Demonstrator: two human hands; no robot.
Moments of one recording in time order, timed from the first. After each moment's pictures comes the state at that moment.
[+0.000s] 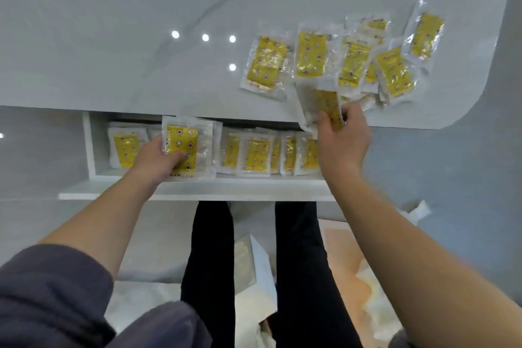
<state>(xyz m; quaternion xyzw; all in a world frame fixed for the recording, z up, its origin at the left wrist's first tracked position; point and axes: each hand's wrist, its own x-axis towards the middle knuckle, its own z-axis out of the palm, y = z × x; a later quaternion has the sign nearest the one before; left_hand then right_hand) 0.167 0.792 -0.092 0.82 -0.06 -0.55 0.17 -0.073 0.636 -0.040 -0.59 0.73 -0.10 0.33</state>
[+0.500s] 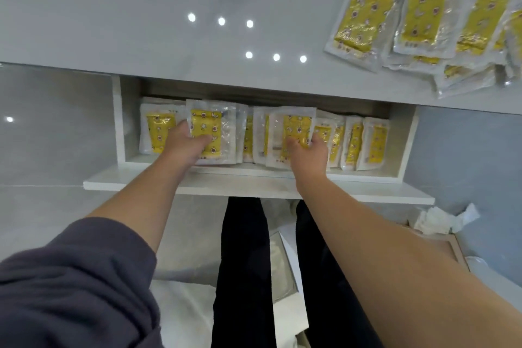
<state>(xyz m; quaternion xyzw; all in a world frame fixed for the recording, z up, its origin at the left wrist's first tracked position) 0.218 0.853 -0.207 0.83 -0.04 -0.53 0.17 0.029 0.768 -0.176 -0.36 0.77 -0.02 0.53</state>
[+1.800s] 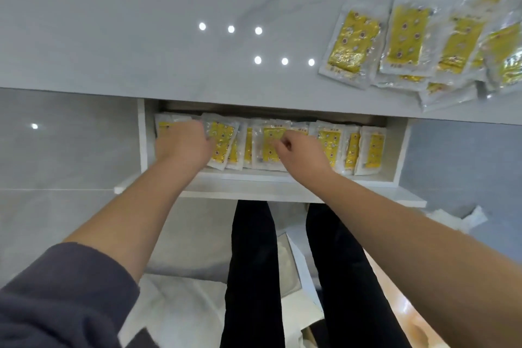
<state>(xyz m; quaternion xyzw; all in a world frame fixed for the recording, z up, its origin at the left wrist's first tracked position) 0.238 0.813 -0.129 0.83 -0.36 -0.37 -0.21 0.045 0.738 -0.141 -0.68 0.54 0.20 0.46</state>
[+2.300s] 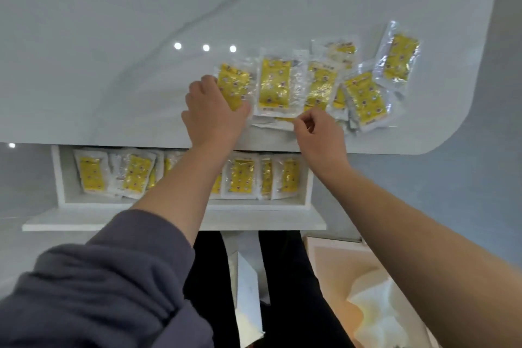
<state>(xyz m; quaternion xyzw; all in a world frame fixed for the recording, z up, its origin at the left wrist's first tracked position) 0.067 0.608 -0.099 0.90 -0.30 -0.30 0.08 -0.099 0.559 -0.079 -0.63 0.65 0.04 0.42</state>
